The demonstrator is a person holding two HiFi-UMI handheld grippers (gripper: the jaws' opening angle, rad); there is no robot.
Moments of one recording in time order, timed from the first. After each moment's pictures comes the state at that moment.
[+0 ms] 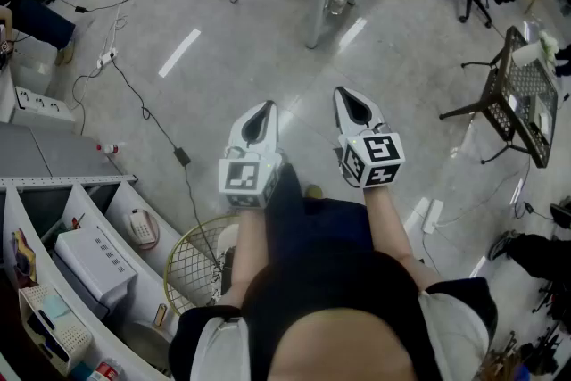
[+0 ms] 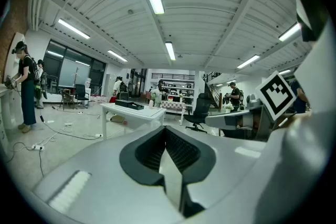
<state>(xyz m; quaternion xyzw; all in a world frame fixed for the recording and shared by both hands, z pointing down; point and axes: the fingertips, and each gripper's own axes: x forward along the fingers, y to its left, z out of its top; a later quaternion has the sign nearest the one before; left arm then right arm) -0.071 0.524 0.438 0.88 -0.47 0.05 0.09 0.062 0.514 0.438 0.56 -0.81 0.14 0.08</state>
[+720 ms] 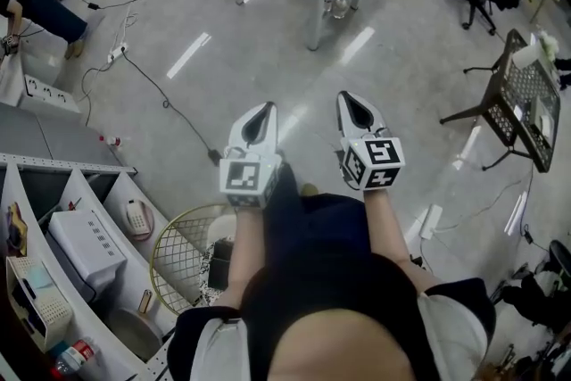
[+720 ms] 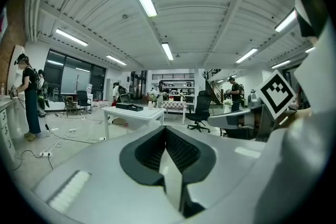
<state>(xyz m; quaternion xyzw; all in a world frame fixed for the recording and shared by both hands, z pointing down) -0.045 0.579 0.430 0.87 -0.49 0.05 0.07 0.096 0.570 0.446 0.57 -0.81 0.15 0.06</state>
